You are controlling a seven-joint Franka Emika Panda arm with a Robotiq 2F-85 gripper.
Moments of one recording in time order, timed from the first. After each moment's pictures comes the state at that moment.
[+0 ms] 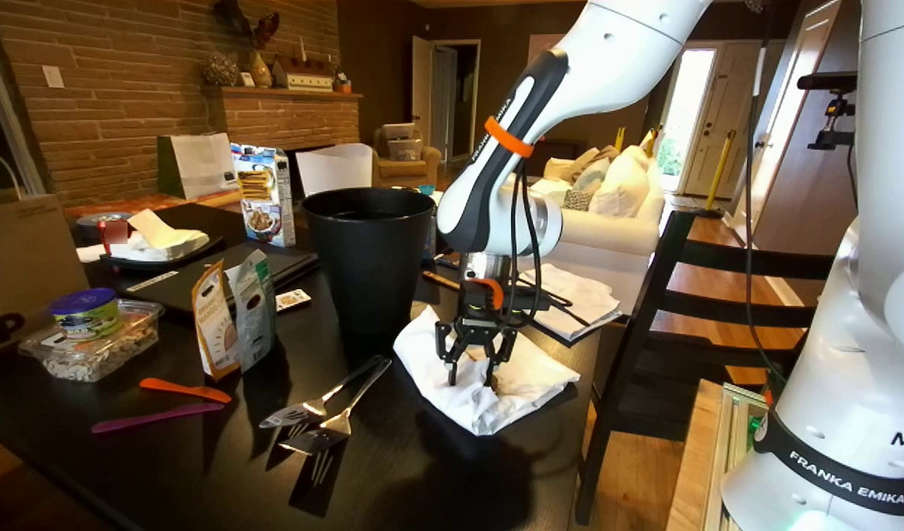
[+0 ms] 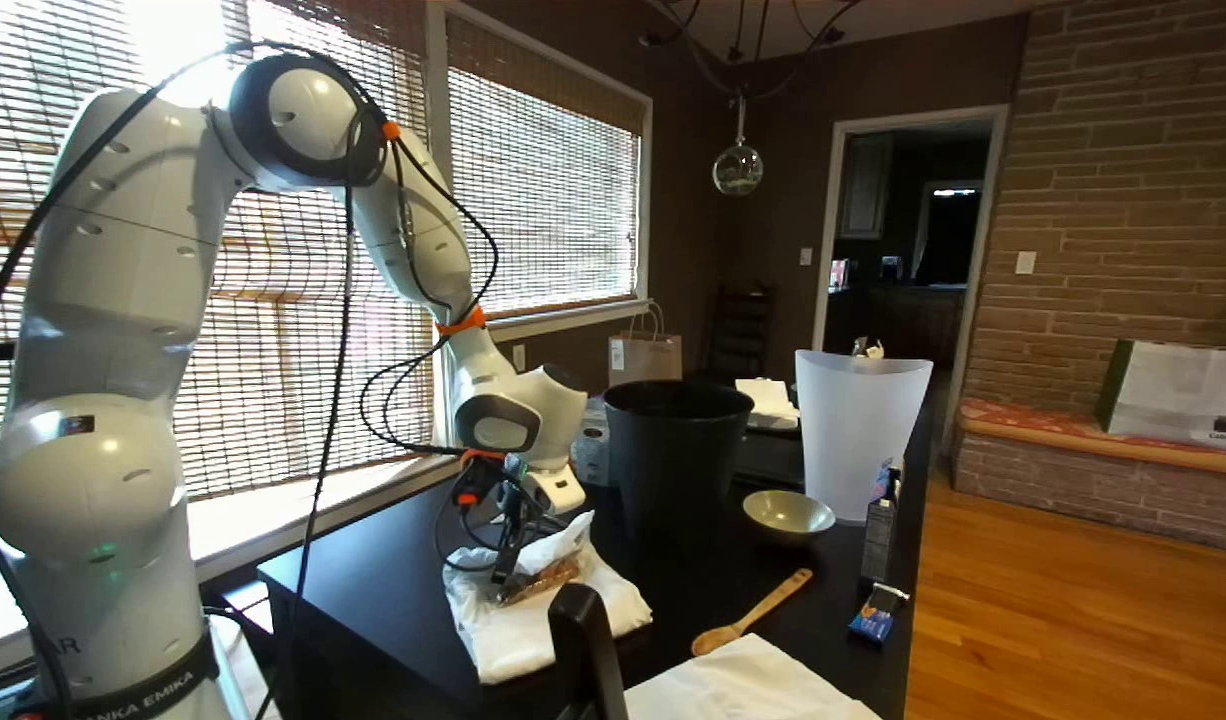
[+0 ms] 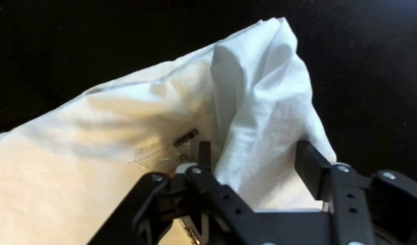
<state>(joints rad) -0.03 0.28 0.03 -2.46 0.55 2.55 0.22</state>
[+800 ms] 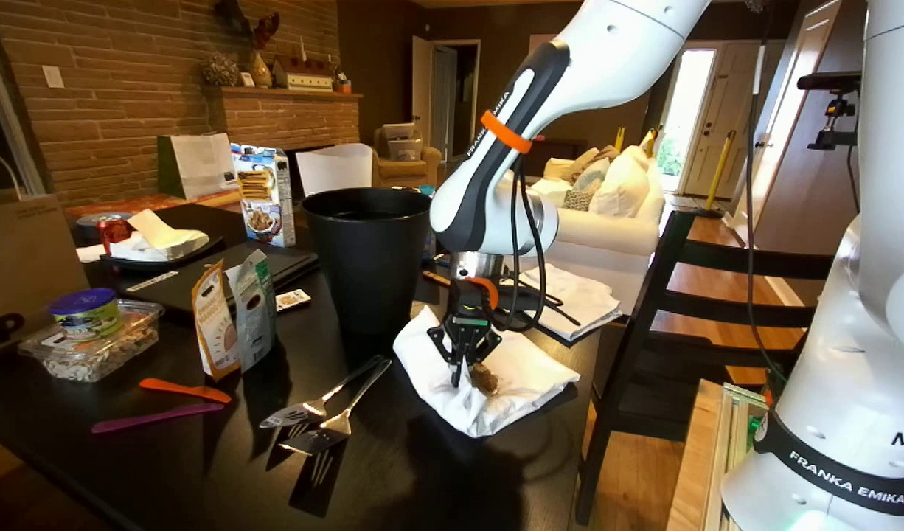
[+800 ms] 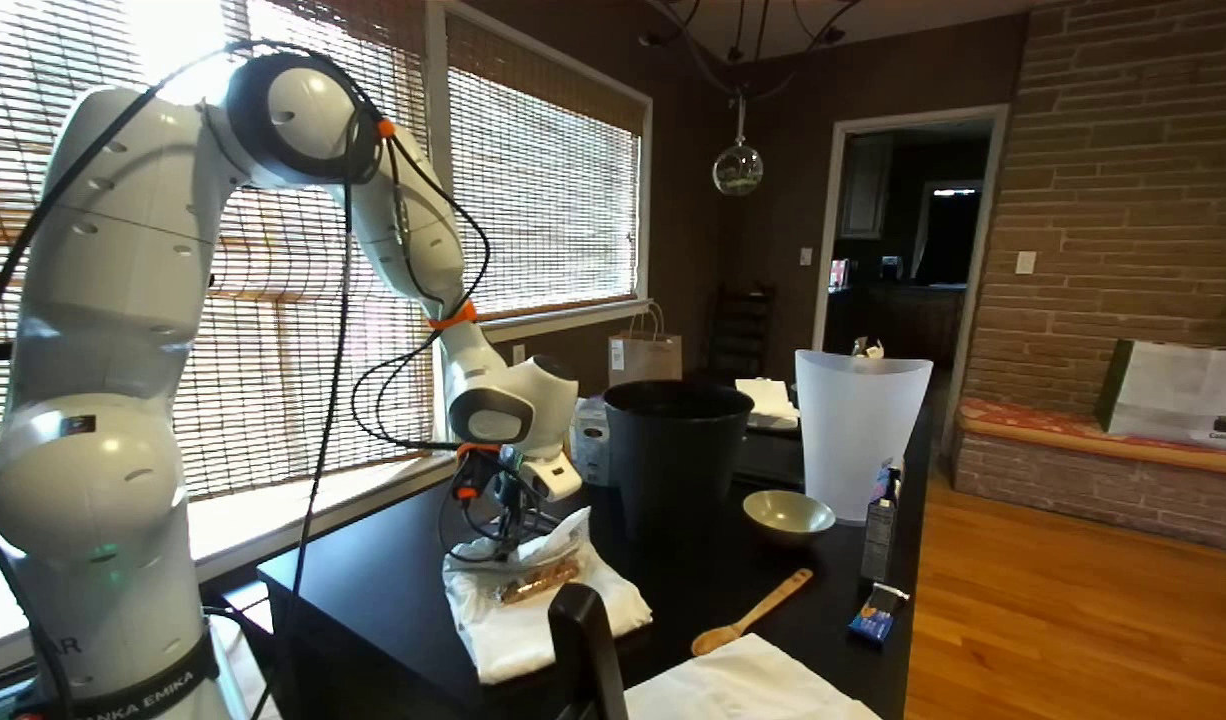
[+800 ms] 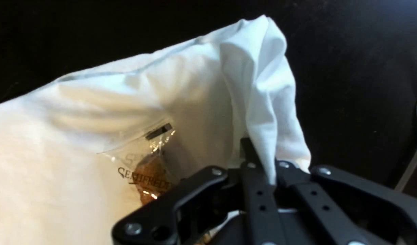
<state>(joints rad) -0.02 0.27 0.07 -2.46 0.55 2.59 0.19</state>
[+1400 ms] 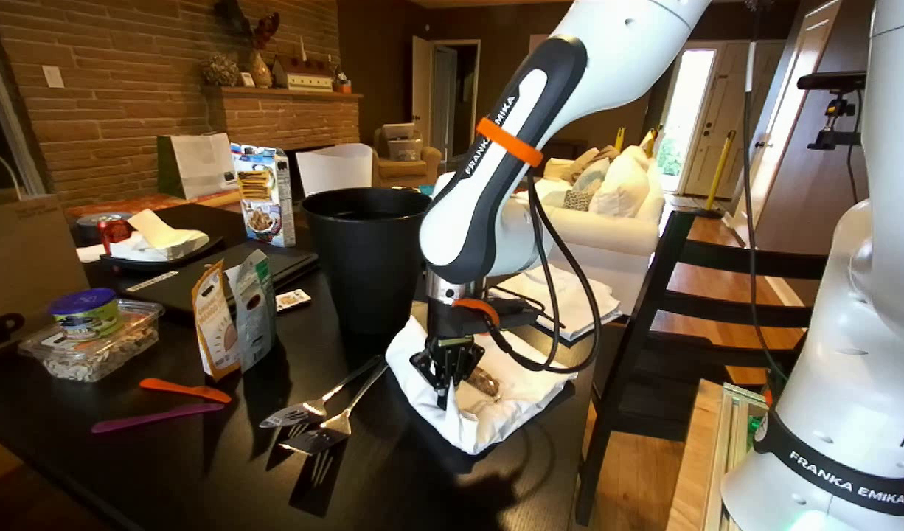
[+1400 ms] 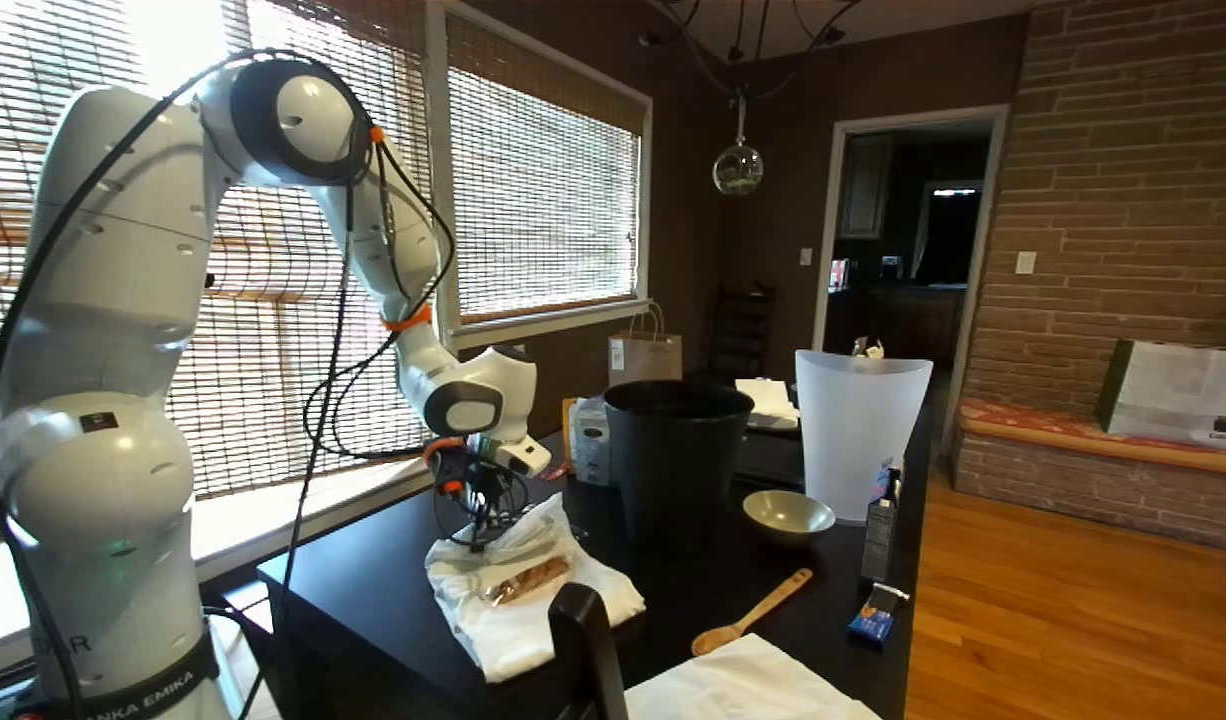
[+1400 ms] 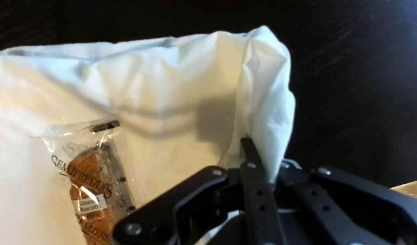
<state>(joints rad) 0.09 0.26 0.11 -2.49 0.38 2.67 0.16</state>
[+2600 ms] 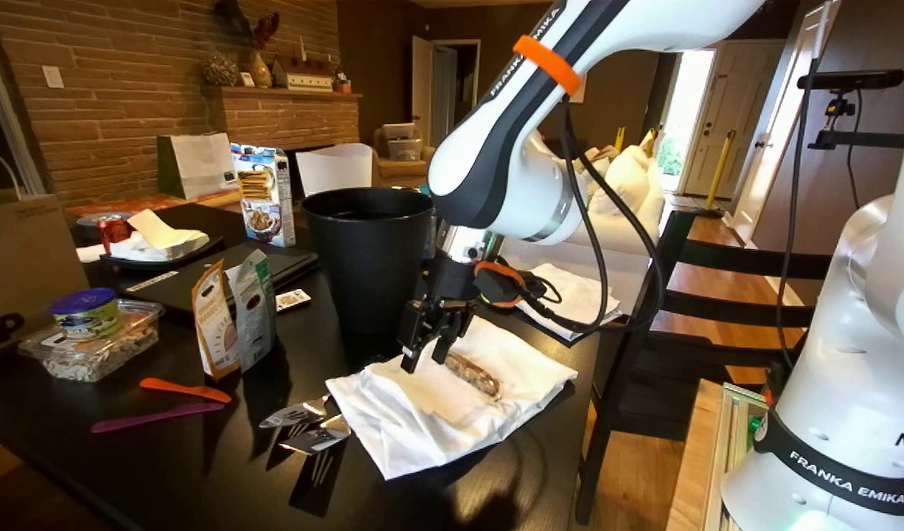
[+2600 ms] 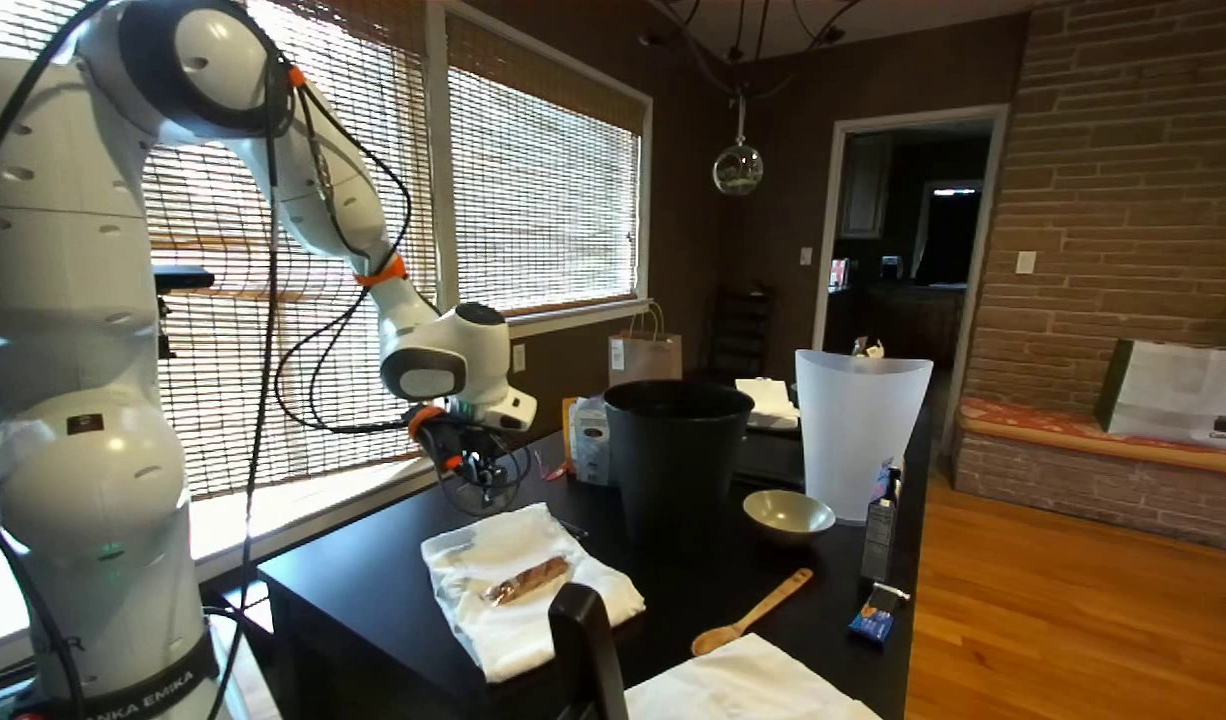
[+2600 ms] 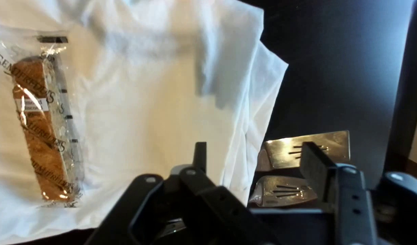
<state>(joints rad) 0.02 0.02 0.26 -2.61 0.75 2.78 -0.35</state>
